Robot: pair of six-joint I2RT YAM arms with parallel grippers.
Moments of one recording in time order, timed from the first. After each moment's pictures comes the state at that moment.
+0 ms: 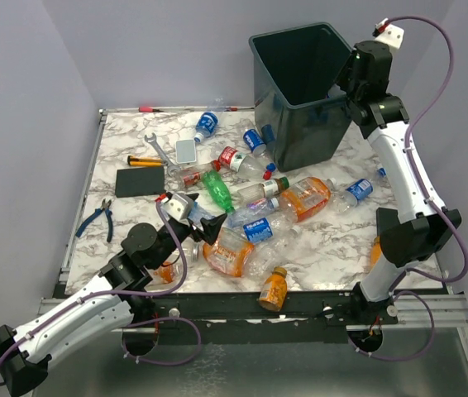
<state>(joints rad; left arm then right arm) -0.85 0.54 0.42 0.17 -0.16 -0.05 0.25 1.72 1.97 -0.43 0.52 0.29</state>
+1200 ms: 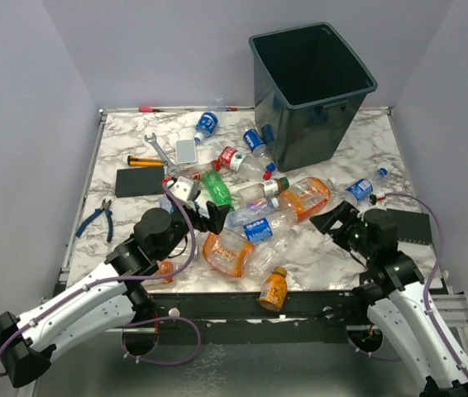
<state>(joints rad) -0.85 0.67 0.54 0.06 -0.25 -0.20 0.28 0.50 0.45 -0.46 -0.10 0.83</state>
